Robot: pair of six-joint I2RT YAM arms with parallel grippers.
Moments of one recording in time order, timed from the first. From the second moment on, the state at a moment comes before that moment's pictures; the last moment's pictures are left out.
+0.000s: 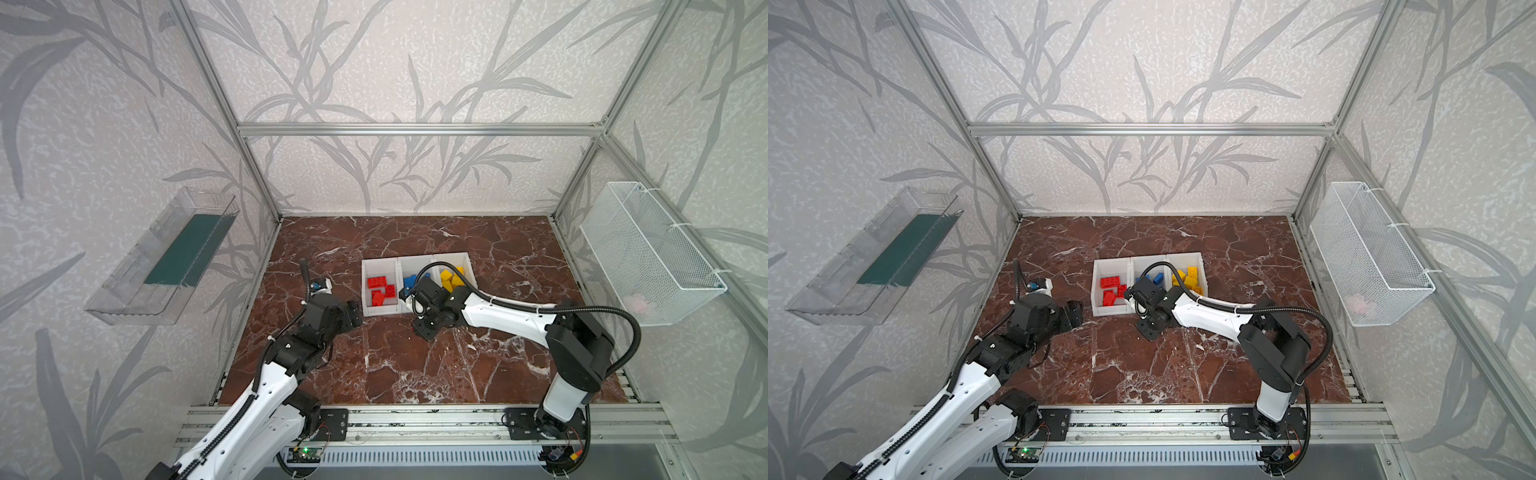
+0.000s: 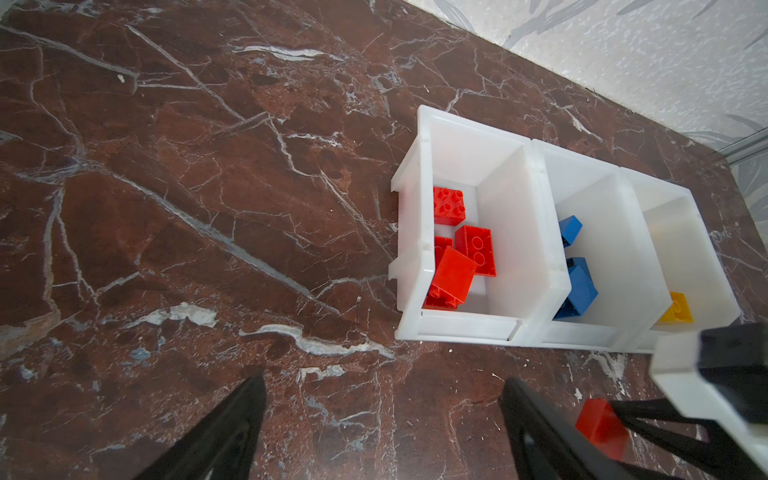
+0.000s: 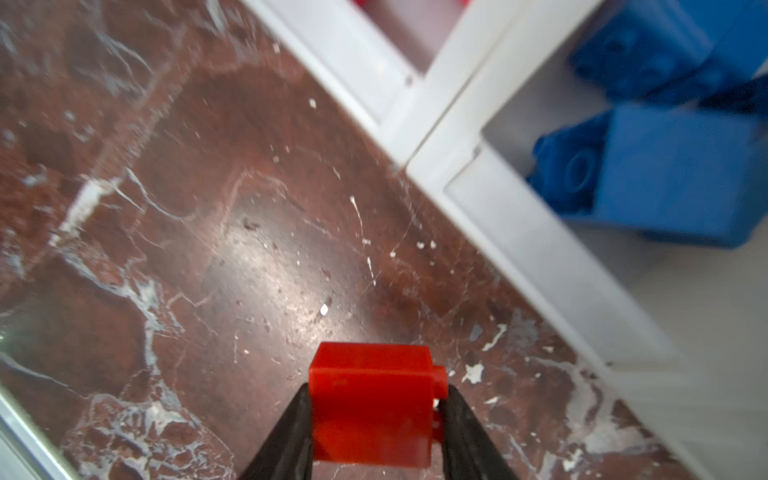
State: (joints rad) left arm -0.42 0.72 0.54 -0.51 -0.22 -0.61; right arm 0.89 1.75 1.24 -0.59 -0.04 0.06
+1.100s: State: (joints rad) left arm -0.42 0.64 0.49 -0.50 -0.27 -0.66; right arm 0.85 1.75 1.46 -0.48 0.12 0.12
